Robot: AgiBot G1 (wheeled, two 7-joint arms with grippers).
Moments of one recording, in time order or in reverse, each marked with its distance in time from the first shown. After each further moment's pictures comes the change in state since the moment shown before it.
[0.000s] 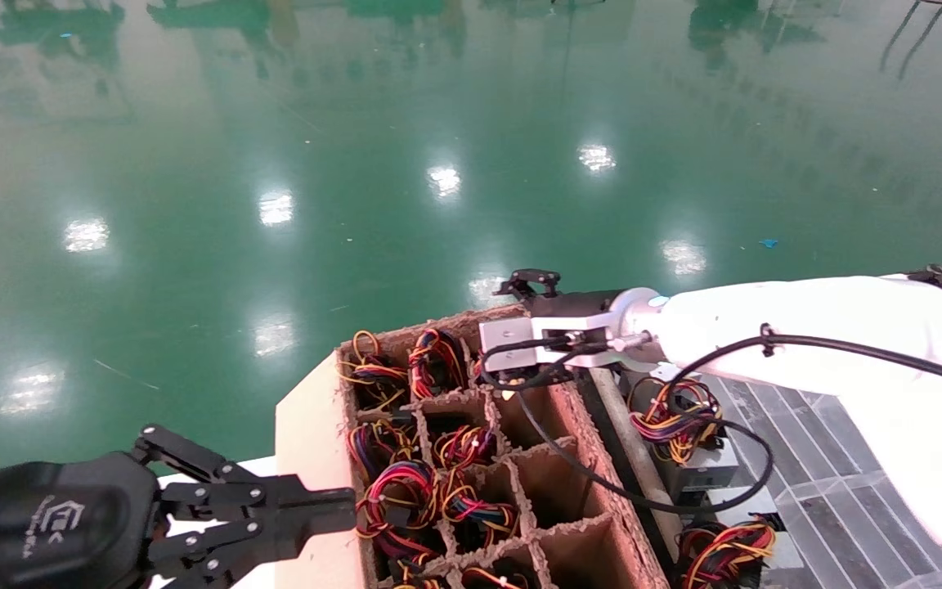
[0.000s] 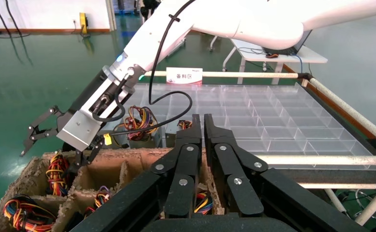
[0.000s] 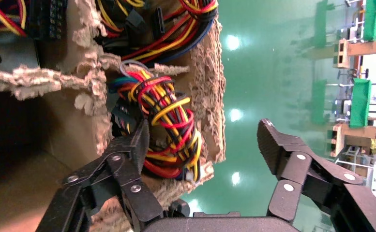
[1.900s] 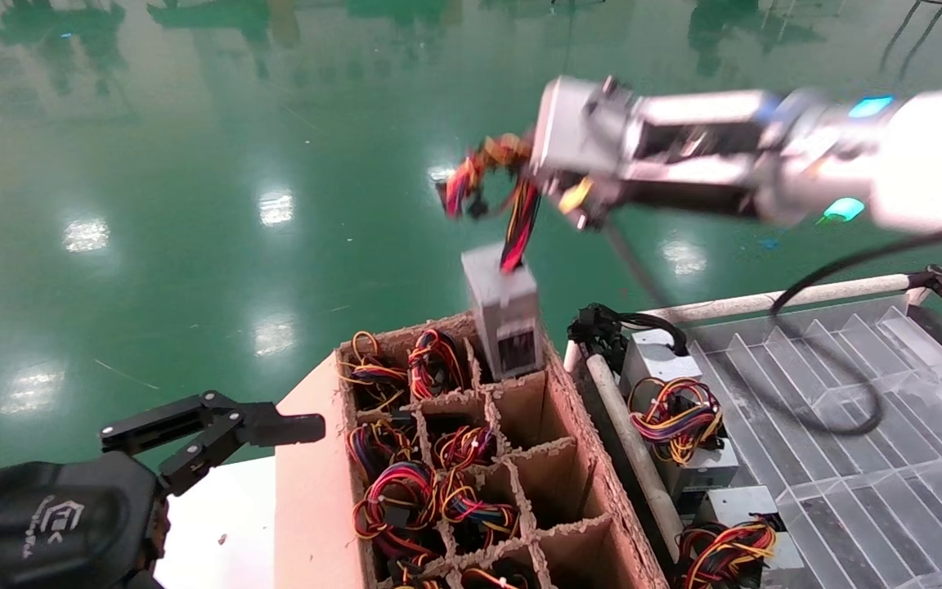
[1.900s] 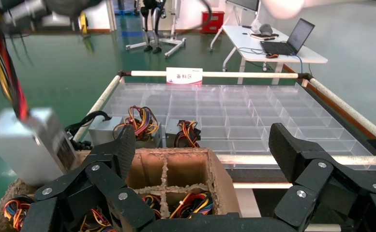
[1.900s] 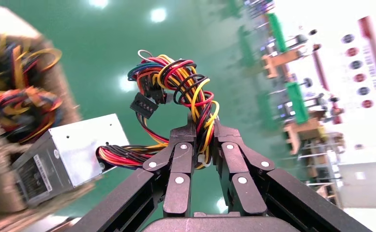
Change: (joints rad) left arm 0.000 -0.001 0.002 0.000 -0.001 -0.001 0.001; right arm 0.141 0.261 0.188 0.474 0.147 -0.198 0.411
